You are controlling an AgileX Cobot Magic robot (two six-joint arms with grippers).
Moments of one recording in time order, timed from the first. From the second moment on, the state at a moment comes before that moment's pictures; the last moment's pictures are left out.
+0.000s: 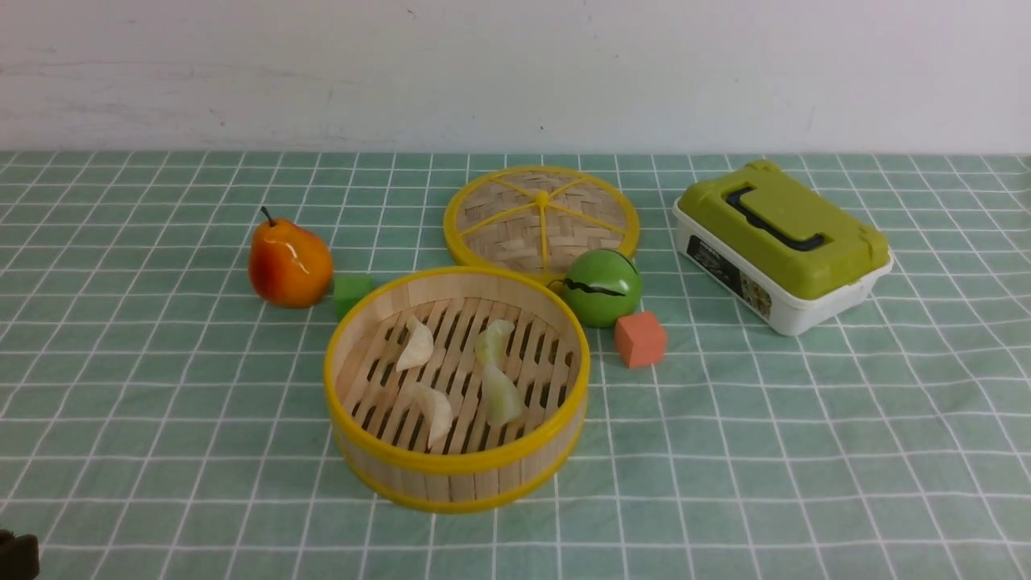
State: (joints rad) right arm -0.03 -0.01 0.02 0.02 0.38 -0.06; left arm -0.46 0.29 -0.38 0.29 0.63 -0.37
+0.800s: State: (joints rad) right arm -0.03 -0.01 0.02 0.02 0.38 -0.06; left arm -0.46 0.29 -0.38 0.29 0.63 -0.37
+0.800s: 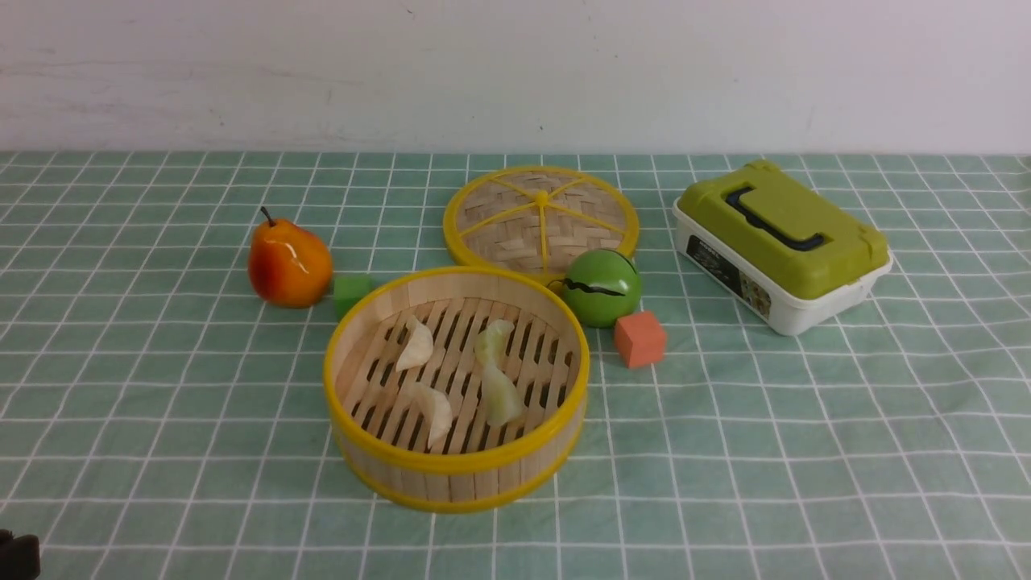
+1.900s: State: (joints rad) right arm -0.03 -0.01 0.02 0.02 0.38 -0.06; left arm -0.01 -0.01 0.03 0.05 0.33 -0.14
